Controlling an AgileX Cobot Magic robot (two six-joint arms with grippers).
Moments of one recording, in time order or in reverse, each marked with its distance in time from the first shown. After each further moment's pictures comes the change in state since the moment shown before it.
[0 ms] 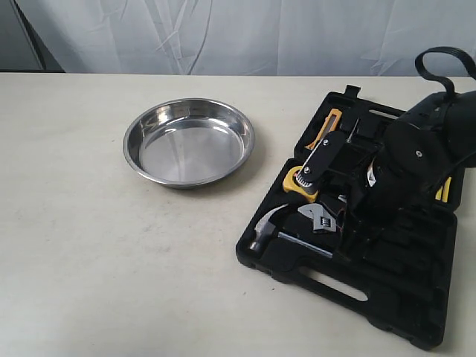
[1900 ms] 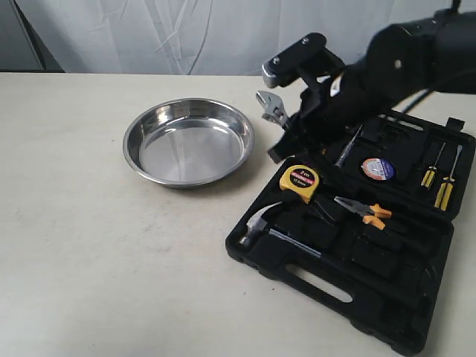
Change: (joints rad) left arm 0.000 0.000 0.000 0.000 0.000 0.000; right arm 0.000 0.057 -0.318 0.307 -0.078 -0.019
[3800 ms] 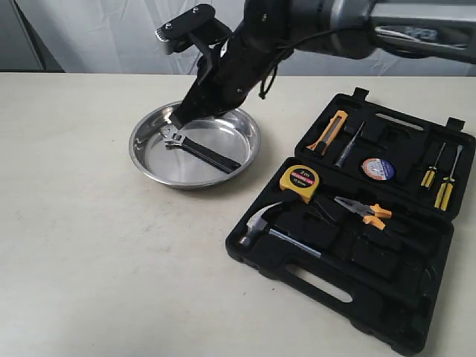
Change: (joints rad) left arm 0.000 0.000 0.000 0.000 0.000 0.000; right arm 0.141 0.313 -0.494 0.145 0.134 -0.080
